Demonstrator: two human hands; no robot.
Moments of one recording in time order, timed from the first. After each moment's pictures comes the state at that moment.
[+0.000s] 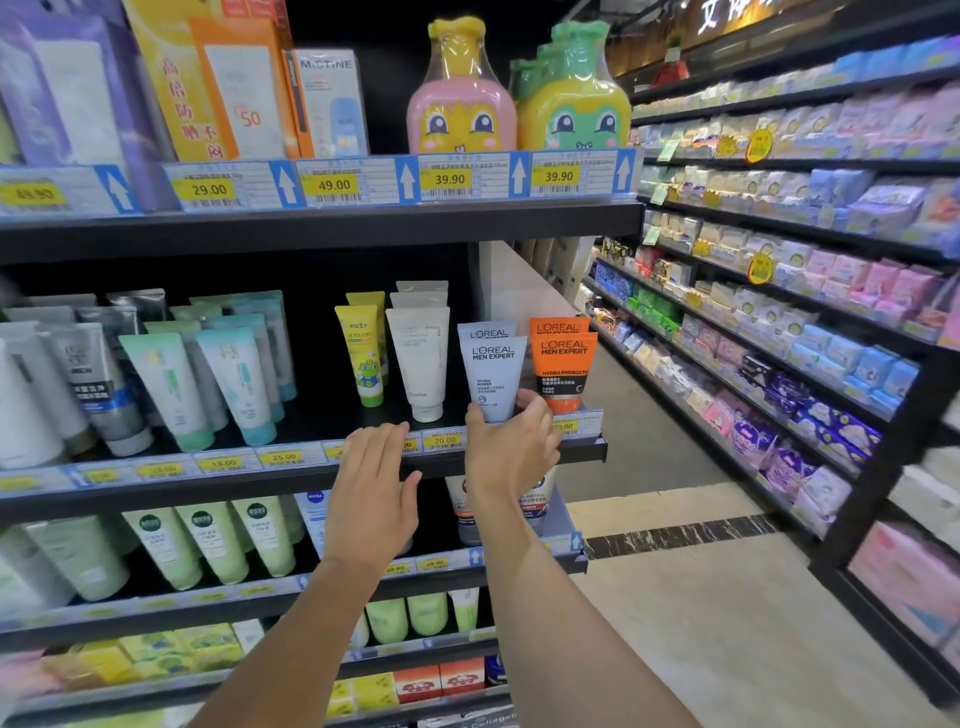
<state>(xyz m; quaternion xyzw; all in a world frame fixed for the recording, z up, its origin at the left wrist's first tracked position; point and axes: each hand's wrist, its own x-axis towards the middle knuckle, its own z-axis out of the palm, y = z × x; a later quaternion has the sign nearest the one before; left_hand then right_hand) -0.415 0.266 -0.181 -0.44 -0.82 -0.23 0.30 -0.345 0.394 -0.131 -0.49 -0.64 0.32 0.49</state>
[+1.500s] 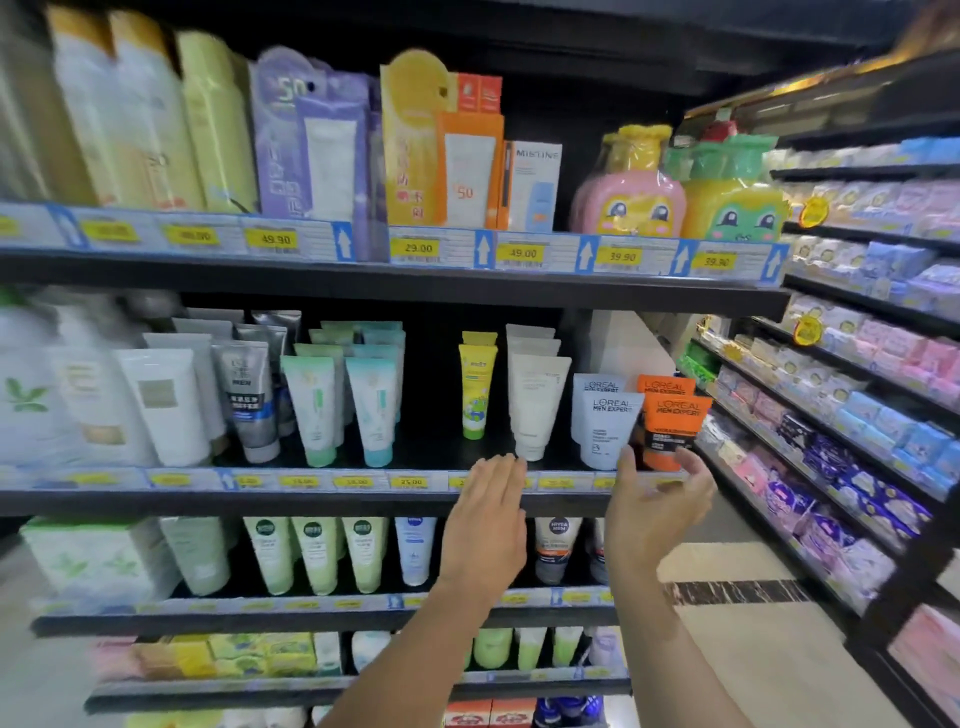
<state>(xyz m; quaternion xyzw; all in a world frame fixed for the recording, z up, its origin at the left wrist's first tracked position) -0.419 0.249 -0.160 -0.46 -0.83 -0.16 0.25 -0.324 0.377 -0.122 -0.43 -0.52 0.36 0.64</state>
